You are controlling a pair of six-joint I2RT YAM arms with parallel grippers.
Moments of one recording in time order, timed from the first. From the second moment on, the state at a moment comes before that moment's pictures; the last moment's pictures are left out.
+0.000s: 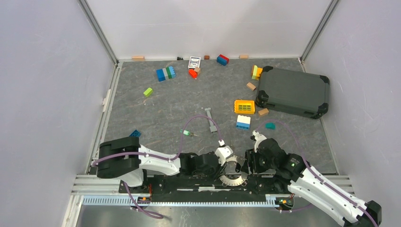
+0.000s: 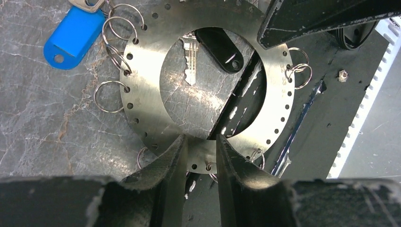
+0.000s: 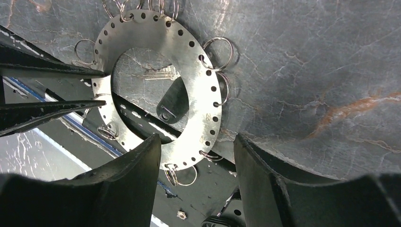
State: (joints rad) left arm -1.42 1.53 0.58 0.27 -0.13 -0.43; right arm 0.78 0.45 0.27 -0.73 -0.16 0.59
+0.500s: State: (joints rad) left arm -1.42 1.59 0.62 0.30 -0.12 -0.49; right arm 0.78 0.39 0.20 -0.67 -0.23 0.68
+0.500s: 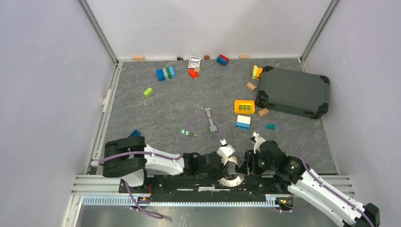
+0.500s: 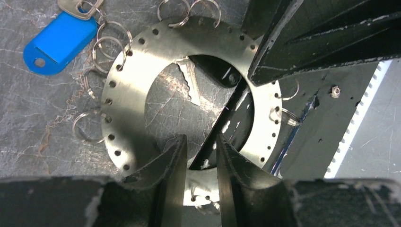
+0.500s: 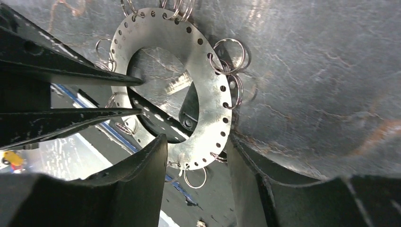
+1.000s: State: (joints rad) left arm -1.42 1.56 0.57 0.32 -0.12 -0.49; right arm 0.78 0.30 0.16 -0.60 -0.29 0.80
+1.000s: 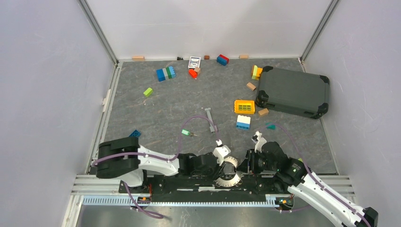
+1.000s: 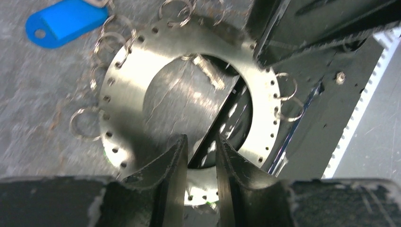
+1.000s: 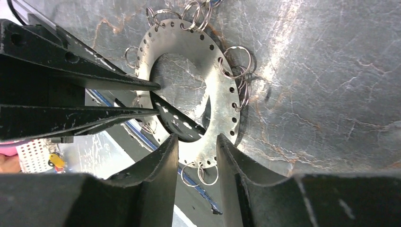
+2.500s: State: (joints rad) left arm -1.33 1.54 0.58 0.26 -0.15 -0.49; right arm 0.77 0.19 0.15 -0.77 -0.22 0.93
